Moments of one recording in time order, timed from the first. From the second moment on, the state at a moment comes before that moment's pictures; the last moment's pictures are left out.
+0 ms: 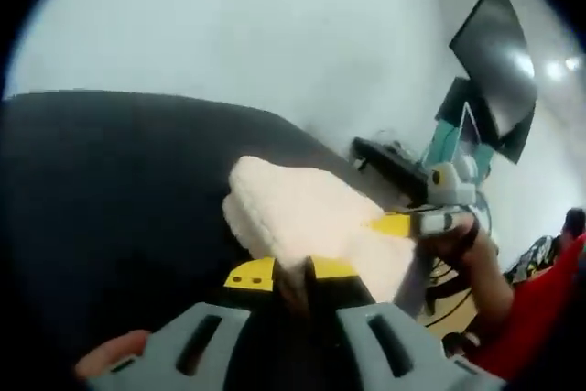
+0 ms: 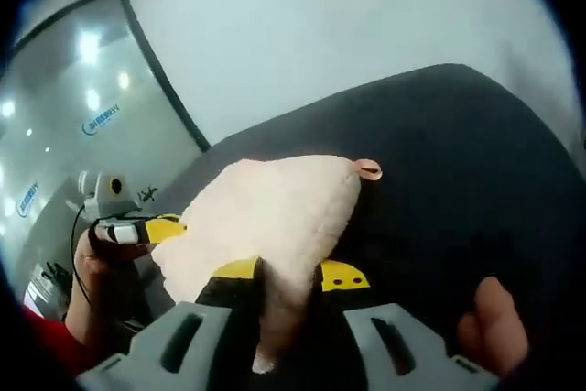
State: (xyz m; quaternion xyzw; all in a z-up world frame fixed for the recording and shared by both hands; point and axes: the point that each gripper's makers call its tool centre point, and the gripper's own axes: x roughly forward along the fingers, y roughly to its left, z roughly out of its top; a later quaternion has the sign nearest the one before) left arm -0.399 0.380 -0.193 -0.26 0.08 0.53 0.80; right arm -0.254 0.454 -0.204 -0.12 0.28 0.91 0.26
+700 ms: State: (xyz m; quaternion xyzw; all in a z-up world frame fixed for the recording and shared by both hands) left arm -0.464 0.354 -0.179 -0.04 0.05 0.50 0.86; right arm -0.210 0.508 -0.155 0.02 0.02 0.95 0.31
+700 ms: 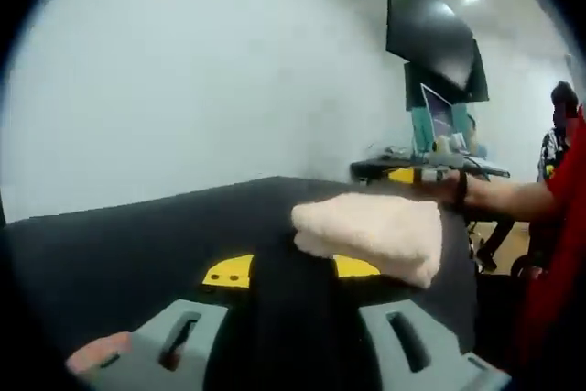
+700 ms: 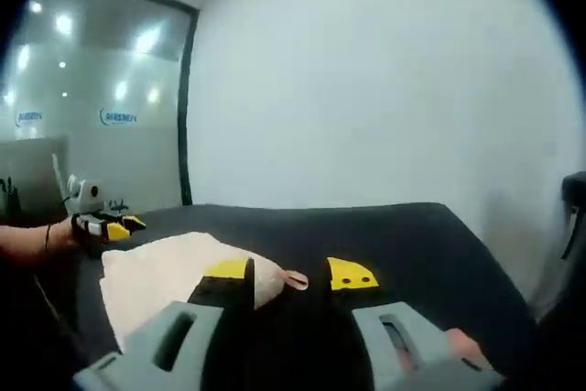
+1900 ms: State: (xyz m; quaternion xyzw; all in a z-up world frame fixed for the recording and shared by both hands) left arm -0.527 0.360 -0.149 -0.01 -0.06 0.58 0.81; right arm -0.212 0.523 -0.181 -0.05 -0.01 0.95 0.31
